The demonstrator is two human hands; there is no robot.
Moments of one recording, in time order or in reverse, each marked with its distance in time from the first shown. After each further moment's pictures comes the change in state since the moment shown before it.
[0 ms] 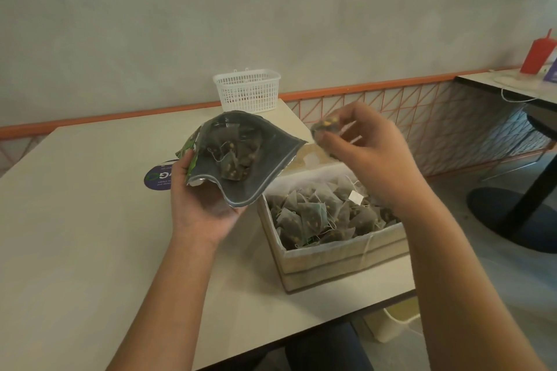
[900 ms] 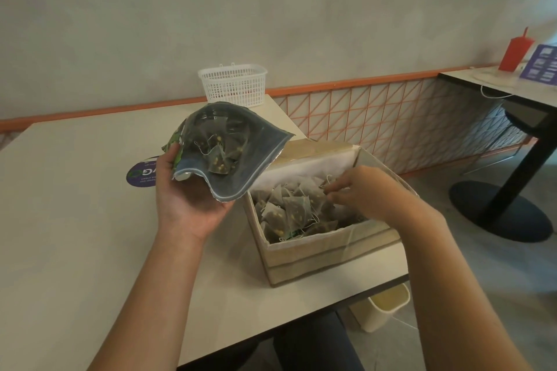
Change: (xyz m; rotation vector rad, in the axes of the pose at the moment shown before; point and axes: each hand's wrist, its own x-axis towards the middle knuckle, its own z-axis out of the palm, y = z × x) left_hand -0.005 -0.005 0.009 0.021 -0.064 -0.015; right_hand -0.018 0.054 -0.016 -0.638 -0.479 0.395
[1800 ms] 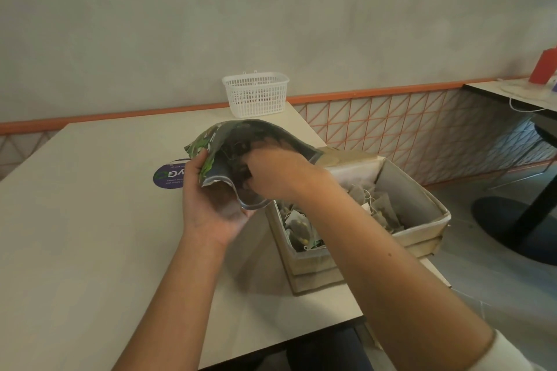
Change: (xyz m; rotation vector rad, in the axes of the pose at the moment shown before) left_hand -0.005 0.005 -0.003 0.031 0.056 0.039; right_hand 0.046 -0.148 0.029 -0.375 0.097 -0.502
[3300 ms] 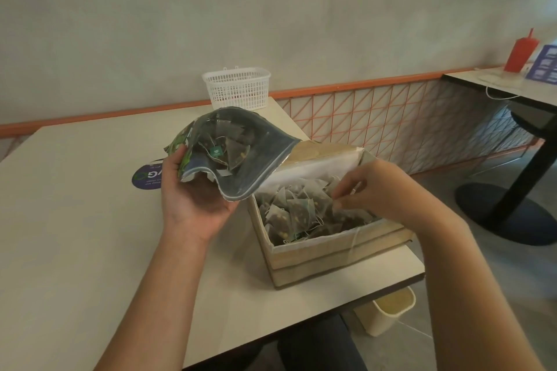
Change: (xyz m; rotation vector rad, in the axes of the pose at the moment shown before) left_hand 0.008 -0.003 0.002 -0.023 -0.020 -0.040; right_hand -0.125 0.109 -0.001 0.519 0.032 0.427
